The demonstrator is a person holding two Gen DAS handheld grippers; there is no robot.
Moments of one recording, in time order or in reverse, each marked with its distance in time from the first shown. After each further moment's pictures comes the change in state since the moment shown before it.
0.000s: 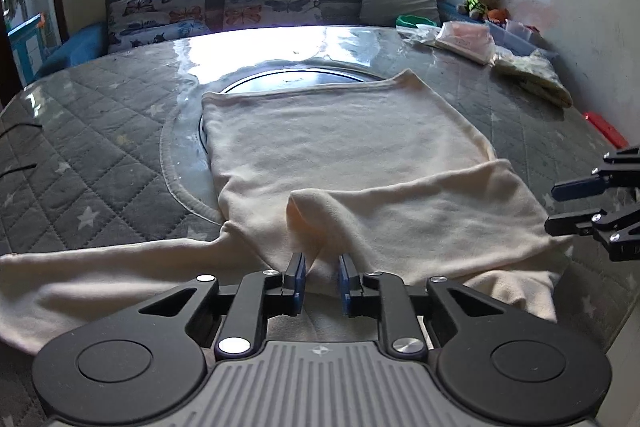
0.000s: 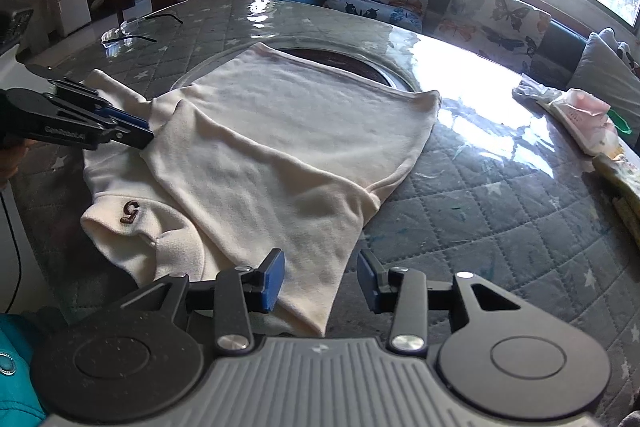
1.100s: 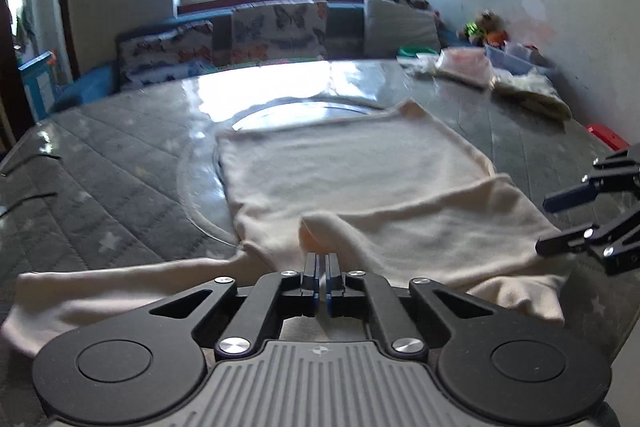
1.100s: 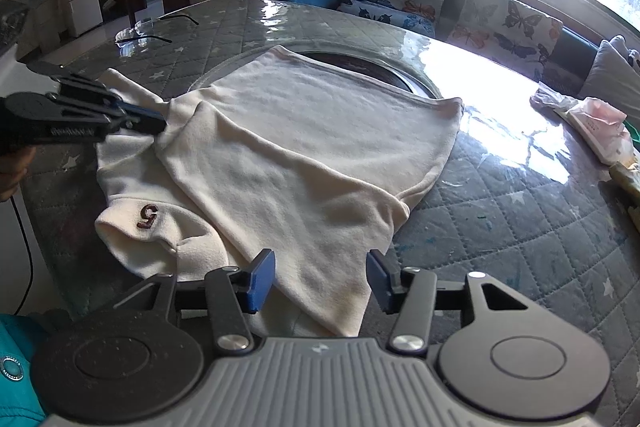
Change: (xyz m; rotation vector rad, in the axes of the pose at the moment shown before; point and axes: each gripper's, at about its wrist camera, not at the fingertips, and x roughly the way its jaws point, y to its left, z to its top) left arm -0.022 -0.001 -0.013 0.011 -0.132 0.044; right arm 0.007 0.013 0.001 -0.018 -0.018 0.027
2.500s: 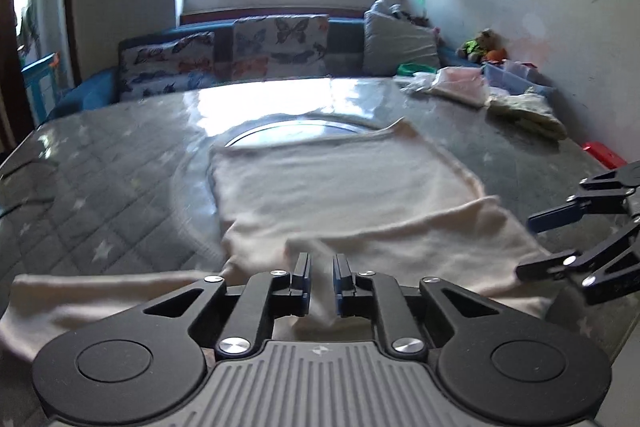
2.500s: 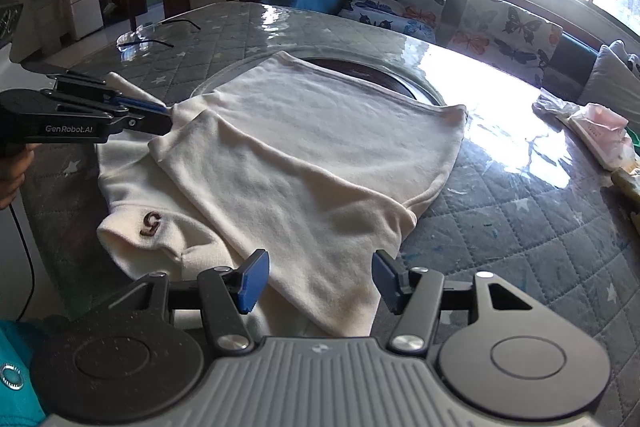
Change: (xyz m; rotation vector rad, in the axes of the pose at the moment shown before) left arm 0.007 -0.013 0.010 0.000 -0.037 -0.031; right arm 0.003 0.005 0.003 0.002 -0.024 0.003
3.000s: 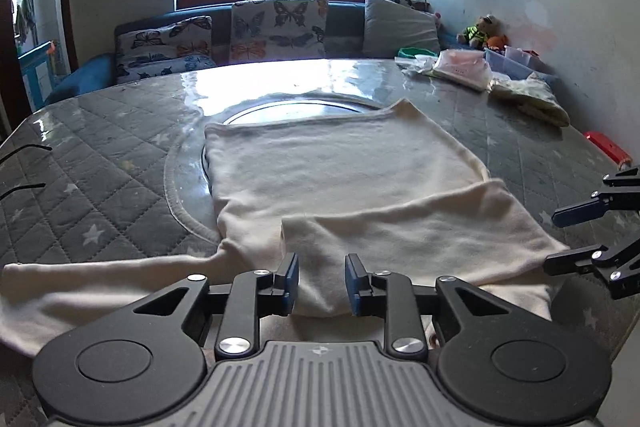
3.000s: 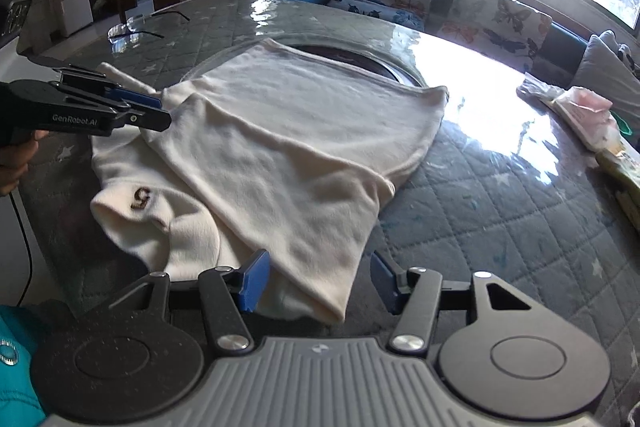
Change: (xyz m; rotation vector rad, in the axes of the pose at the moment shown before) left arm 0.008 0.006 -0.011 -0.015 0.062 0.017; right arm -0.011 -0.007 -0.017 0.007 0.035 -0.032
